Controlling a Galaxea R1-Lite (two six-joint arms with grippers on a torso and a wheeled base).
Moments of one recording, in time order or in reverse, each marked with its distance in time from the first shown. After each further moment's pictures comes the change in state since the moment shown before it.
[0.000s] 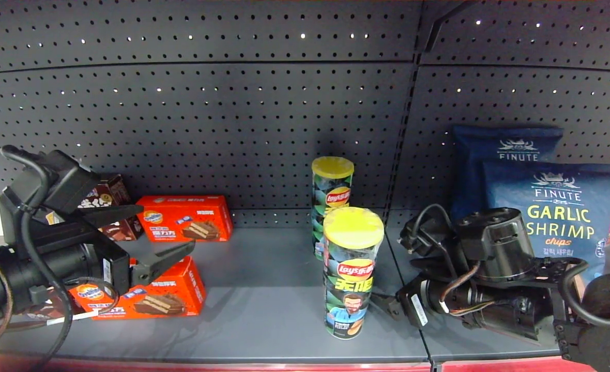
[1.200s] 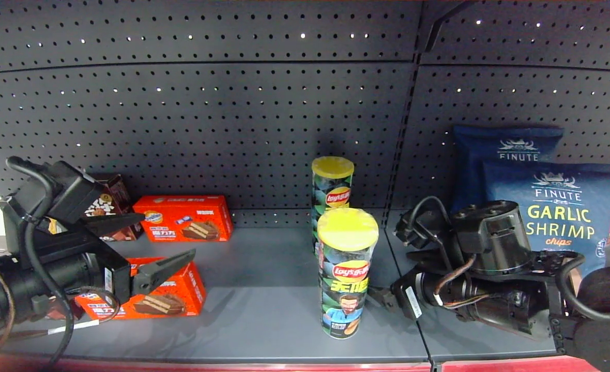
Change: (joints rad) left arm 0.000 -0.003 0.033 -0.008 0.000 -0.003; right arm 0.014 0.005 -0.039 0.002 -0.020 0.000
